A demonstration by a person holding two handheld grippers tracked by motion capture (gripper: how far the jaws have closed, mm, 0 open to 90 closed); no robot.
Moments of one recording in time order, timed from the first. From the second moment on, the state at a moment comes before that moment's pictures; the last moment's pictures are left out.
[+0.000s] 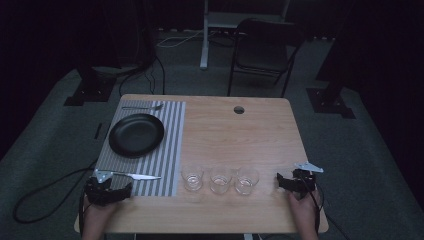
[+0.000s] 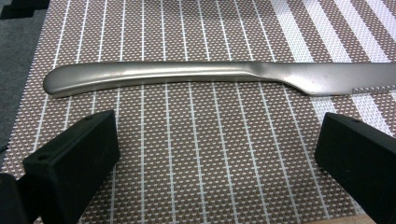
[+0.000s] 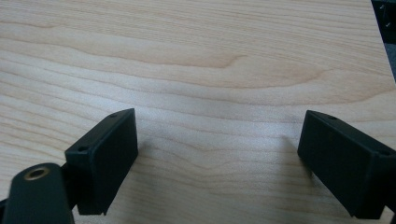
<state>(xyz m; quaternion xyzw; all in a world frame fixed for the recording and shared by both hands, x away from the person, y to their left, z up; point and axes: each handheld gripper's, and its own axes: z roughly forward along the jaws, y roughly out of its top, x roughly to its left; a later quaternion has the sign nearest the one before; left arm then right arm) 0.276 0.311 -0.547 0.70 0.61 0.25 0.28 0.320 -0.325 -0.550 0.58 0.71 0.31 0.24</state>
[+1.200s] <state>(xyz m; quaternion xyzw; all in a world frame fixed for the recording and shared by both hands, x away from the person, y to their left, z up) 0.269 0.308 -0.540 0.74 0.57 0.22 0.28 0.320 -0.325 -0.550 0.59 0.71 0.31 0.24</state>
